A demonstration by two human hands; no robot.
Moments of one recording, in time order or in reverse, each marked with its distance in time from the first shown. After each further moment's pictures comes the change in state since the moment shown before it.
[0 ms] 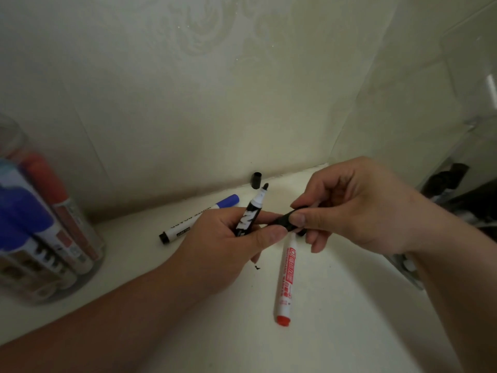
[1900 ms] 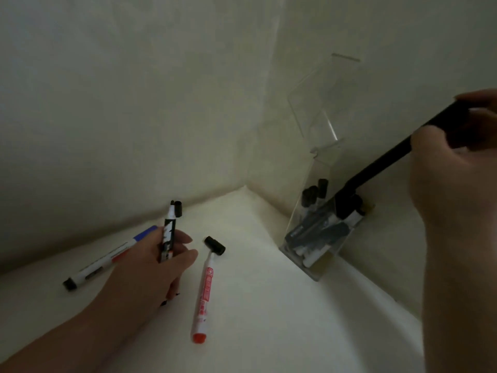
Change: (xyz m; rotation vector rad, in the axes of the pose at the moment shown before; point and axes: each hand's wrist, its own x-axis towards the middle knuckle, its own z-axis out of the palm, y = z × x) left_hand 0.015 -0.027 0.018 0.045 0.115 -0.061; right_hand -0.100 -0.020 -0.121 -0.466 1.512 -0.352
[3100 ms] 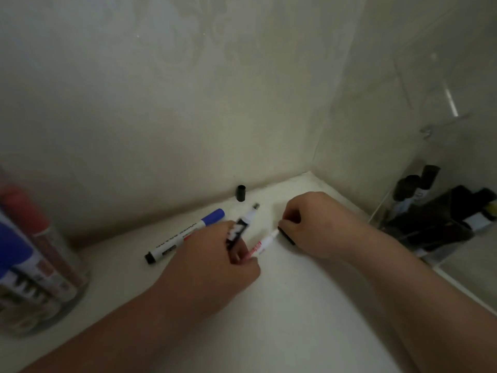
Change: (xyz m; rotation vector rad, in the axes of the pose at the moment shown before) left_hand -0.016 0.034 -0.015 0.668 -0.017 -0.054; right_hand -0.136 -0.012 0.131 -0.390 -1.428 -0.110
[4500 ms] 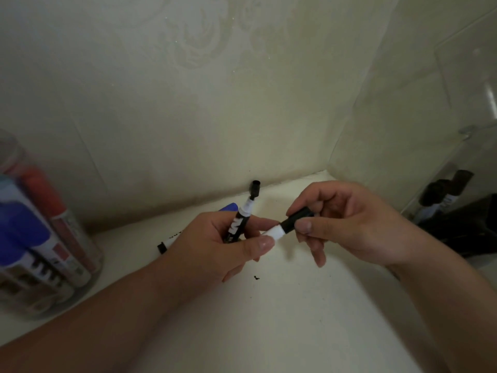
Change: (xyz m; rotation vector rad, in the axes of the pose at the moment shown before) left_hand 0.010 -0.021 -0.012 -0.818 -0.254 0.146; right_hand -0.014 0.008 -0.010 1.201 -0.296 -0.397
